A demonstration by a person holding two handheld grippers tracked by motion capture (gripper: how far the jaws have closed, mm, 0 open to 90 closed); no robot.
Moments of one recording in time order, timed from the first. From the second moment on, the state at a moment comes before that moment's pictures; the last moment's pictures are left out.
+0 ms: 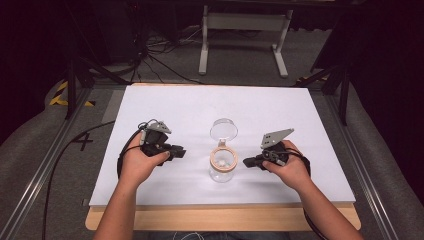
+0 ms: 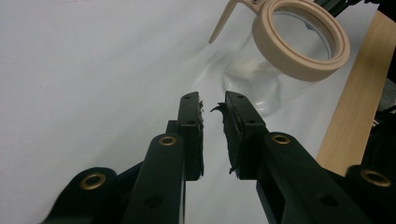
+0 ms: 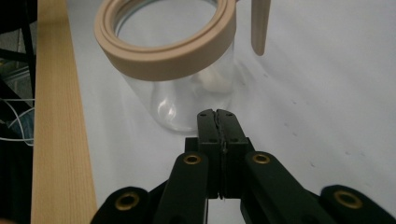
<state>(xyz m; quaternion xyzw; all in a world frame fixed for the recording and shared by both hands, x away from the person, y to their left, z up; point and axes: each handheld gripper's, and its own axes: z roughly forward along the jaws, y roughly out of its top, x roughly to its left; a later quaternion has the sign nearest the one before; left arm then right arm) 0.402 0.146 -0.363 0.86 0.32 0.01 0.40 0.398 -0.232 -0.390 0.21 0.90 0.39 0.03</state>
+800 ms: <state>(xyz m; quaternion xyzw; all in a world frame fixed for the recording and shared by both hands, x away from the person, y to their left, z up) 0.444 0.108 -0.342 0.82 0.29 -0.01 0.49 0.390 -0.214 -0.356 0.21 0.84 0.50 0.02</state>
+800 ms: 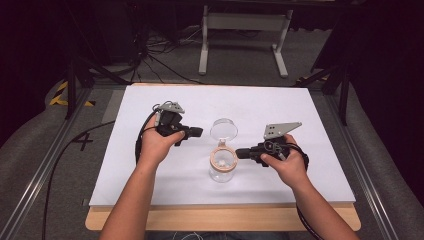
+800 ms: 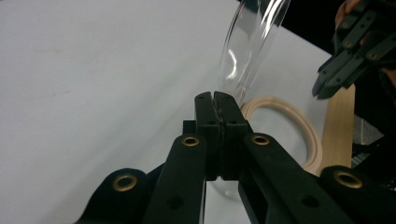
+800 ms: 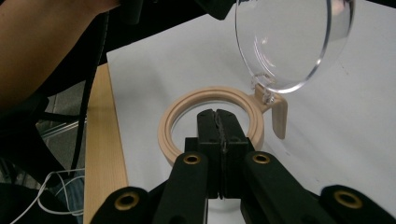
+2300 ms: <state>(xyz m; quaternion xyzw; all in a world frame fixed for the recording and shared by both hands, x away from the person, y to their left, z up) 0.441 0.081 -0.323 0.83 0.26 -0.01 0.49 0.398 -0.201 -0.361 0.23 0.82 0.53 0.01</state>
